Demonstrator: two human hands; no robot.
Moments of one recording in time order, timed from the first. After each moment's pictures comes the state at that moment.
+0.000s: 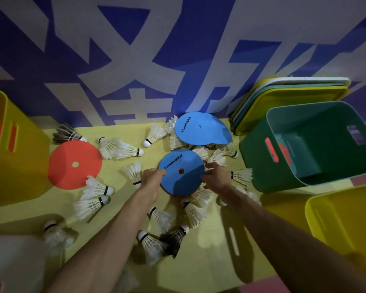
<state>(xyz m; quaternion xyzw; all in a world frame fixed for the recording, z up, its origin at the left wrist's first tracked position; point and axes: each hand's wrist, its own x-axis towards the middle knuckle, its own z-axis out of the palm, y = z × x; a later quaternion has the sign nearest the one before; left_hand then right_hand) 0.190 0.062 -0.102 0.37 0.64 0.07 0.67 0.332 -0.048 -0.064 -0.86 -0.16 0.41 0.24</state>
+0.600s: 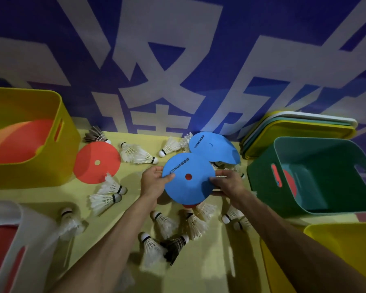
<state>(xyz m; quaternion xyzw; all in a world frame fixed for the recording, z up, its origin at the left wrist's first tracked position) 0.160 0.052 -0.052 0.45 0.59 0.23 0.63 0.338 -0.044 -0.004 -0.78 -0.13 0.47 0.40</state>
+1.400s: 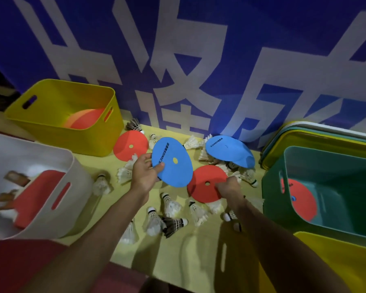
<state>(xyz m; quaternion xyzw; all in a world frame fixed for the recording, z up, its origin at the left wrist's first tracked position) 0.122 -0.024 0.033 0.40 0.61 0.39 0.56 0.352 -0.056 -0.053 -0.86 -0.24 0.40 0.22</state>
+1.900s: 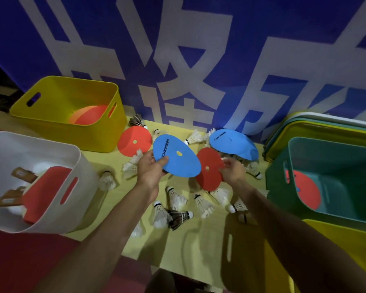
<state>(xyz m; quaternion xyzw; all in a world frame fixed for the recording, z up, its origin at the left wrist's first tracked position) 0.123 -0.040 0.051 0.35 0.58 0.43 0.60 0.344 -0.053 -0.022 -0.83 -0.35 0.34 0.28</state>
